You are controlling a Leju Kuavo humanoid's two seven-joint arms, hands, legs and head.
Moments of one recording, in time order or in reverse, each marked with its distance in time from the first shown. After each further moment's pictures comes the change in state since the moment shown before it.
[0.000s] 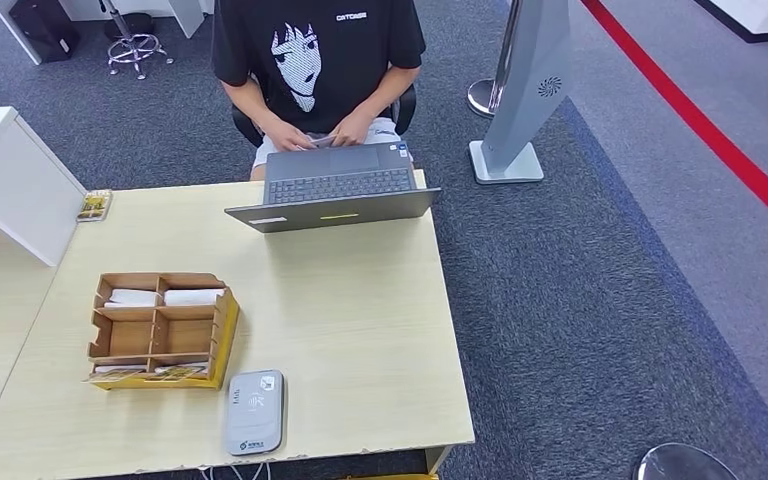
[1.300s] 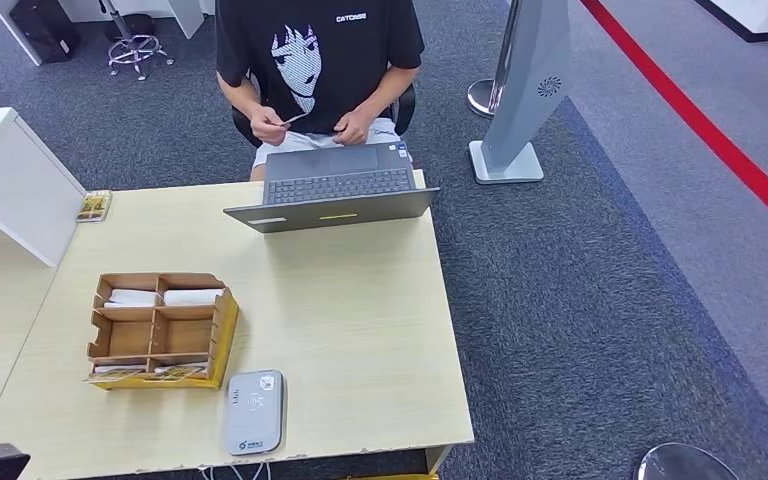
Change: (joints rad) left arm -0.011 0.165 -0.187 -0.991 -1.294 -0.190 0.085; right arm -0.001 -0.053 0.079 0.001 0.079 0.150 -0.019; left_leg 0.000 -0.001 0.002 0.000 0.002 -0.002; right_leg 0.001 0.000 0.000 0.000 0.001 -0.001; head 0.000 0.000
